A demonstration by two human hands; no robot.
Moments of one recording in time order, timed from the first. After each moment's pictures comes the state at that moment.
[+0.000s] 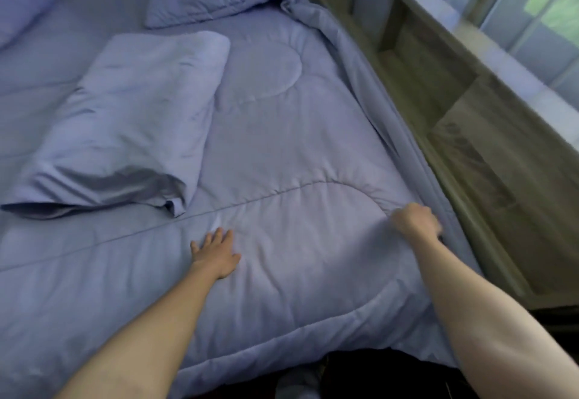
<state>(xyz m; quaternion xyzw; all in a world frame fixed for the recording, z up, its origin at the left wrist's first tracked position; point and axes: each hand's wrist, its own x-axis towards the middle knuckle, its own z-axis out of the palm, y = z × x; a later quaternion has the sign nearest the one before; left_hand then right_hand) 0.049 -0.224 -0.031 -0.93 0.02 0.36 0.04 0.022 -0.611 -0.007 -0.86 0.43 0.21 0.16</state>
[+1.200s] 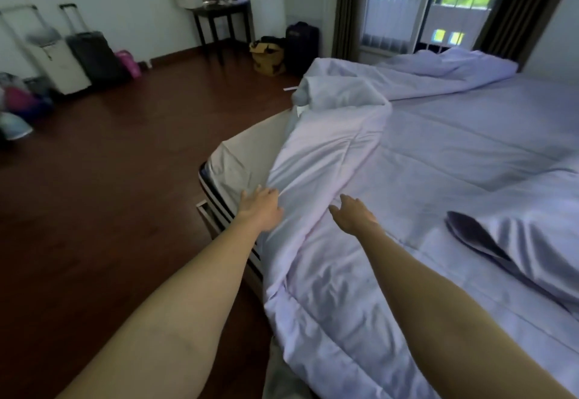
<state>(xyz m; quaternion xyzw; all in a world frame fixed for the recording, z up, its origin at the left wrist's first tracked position) -0.179 0.470 0.126 -0.93 -0.34 0.13 -0.04 -0.017 0.332 0.084 -0.89 -0.35 0.22 0.17</state>
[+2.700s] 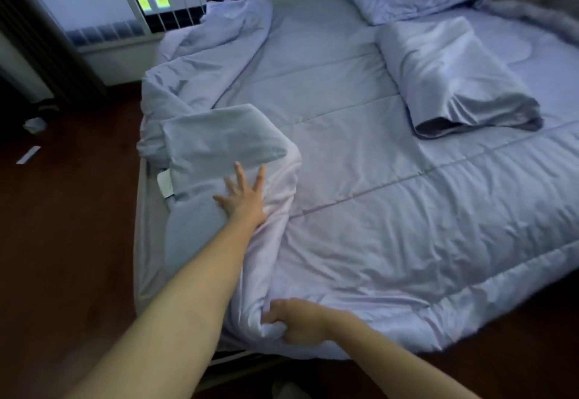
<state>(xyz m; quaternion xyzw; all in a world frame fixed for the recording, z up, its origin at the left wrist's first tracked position) 0.060 0.816 0.051 -0.99 0.03 0.13 0.00 -0.134 0.711 0.011 -0.86 -0.24 0.33 0.32</state>
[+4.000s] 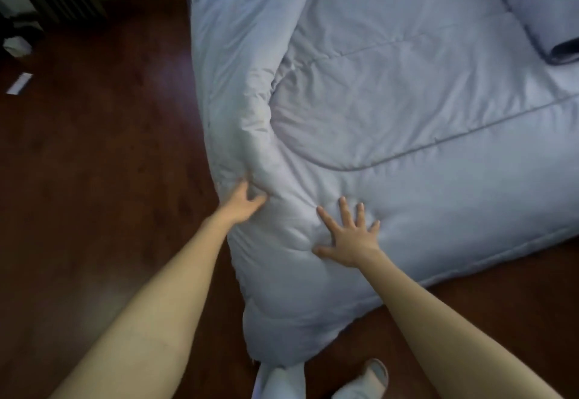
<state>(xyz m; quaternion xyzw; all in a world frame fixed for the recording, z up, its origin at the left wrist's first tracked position) 0.066 1.192 -0.075 -0.86 -0.01 0.30 -0.42 -0.070 0.965 -0.077 -0.94 0.08 0.32 0.08</state>
